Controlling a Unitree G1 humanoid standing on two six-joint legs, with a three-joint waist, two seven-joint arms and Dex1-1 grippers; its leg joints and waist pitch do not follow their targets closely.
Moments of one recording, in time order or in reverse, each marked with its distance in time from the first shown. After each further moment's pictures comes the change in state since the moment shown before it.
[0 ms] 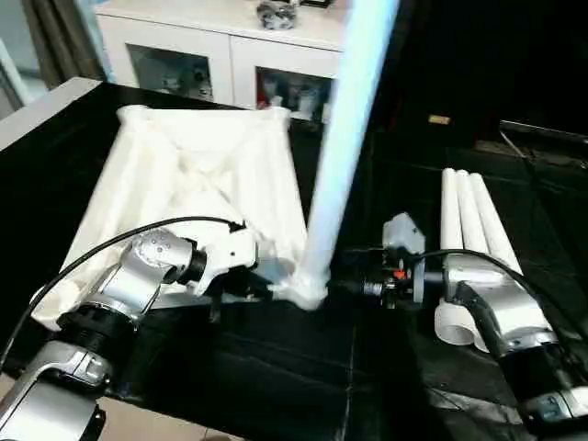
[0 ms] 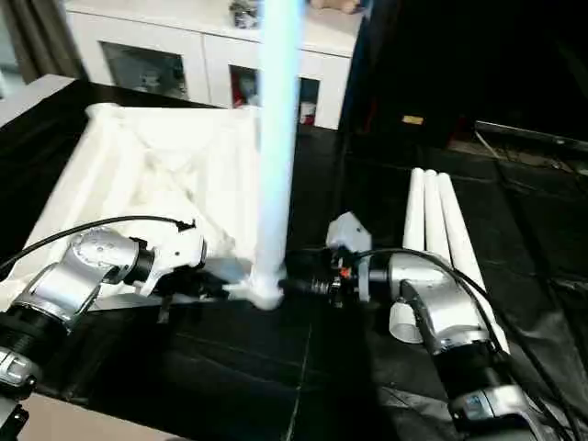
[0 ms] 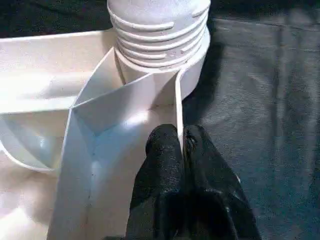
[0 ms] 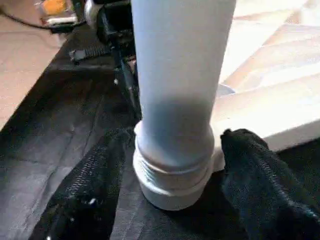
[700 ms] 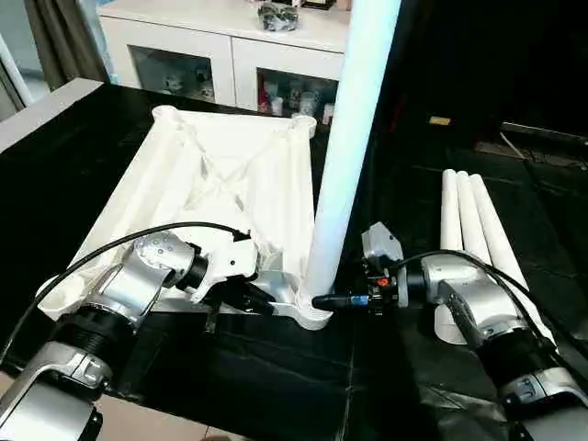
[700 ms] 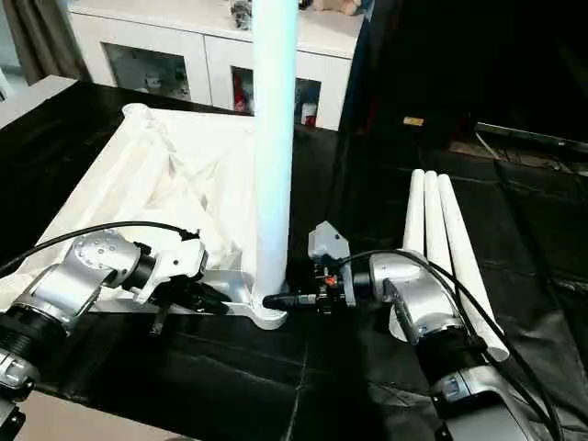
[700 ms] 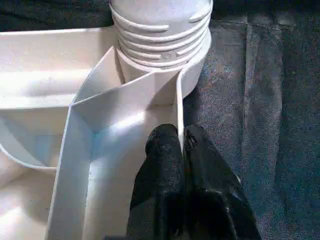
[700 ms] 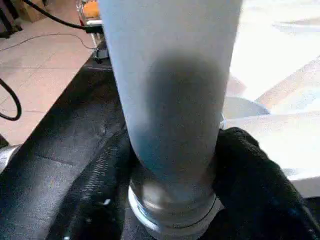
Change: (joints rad) left arm 0.004 0.006 -0.019 -0.014 -0.008 -0.006 -0.047; right arm -0.071 0.050 0.036 0.143 -0.004 -0.061 0.087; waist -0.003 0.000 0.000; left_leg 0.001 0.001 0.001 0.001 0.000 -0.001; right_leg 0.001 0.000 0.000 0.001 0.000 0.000
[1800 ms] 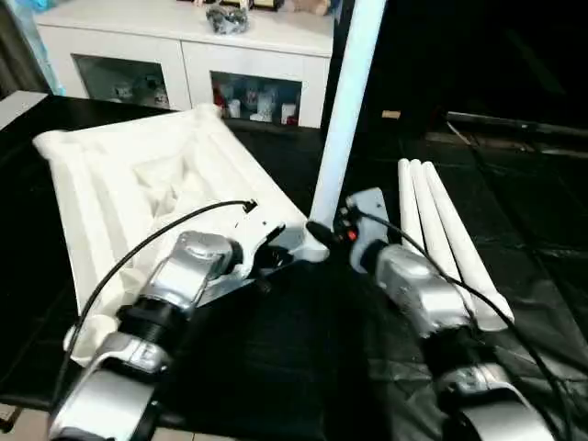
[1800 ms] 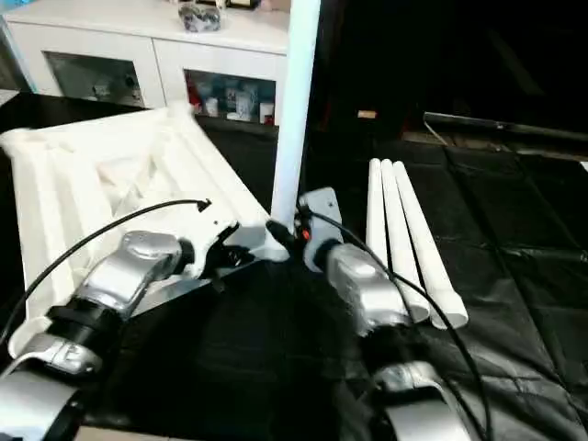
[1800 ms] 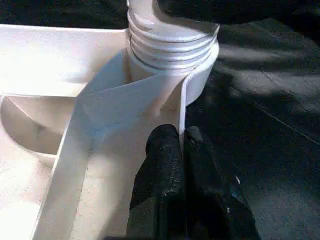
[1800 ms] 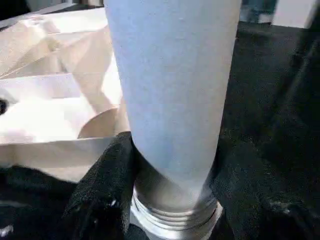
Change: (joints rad) left arm -0.073 -0.292 0.157 0.071 0.043 0.427 0.611; right arm -0.072 0.342 -0.218 0.086 -0.088 0.158 -0.912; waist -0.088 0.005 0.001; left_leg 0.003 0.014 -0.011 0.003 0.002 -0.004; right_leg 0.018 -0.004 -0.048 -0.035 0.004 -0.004
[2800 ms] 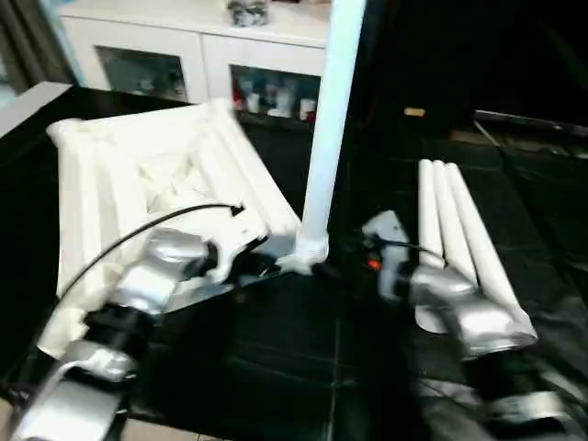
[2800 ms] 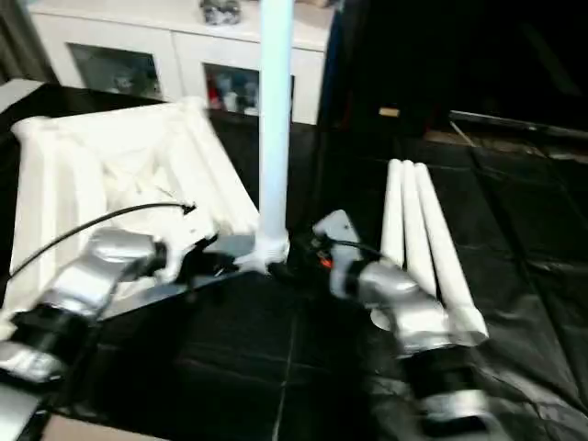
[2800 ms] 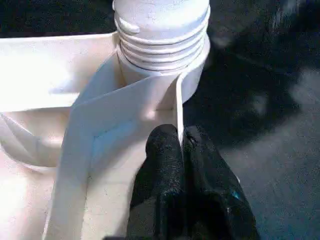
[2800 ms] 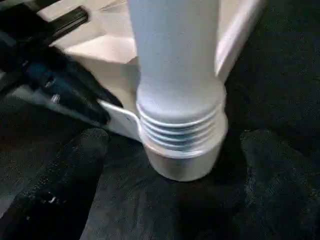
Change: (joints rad) left arm 0.061 0.197 -0.053 -0.057 -0.025 -0.216 -0.321; right arm 0.158 -0.276 0.088 -0.209 0.056 0.059 0.482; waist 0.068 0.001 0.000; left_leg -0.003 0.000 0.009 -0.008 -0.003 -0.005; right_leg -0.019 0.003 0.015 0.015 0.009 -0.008
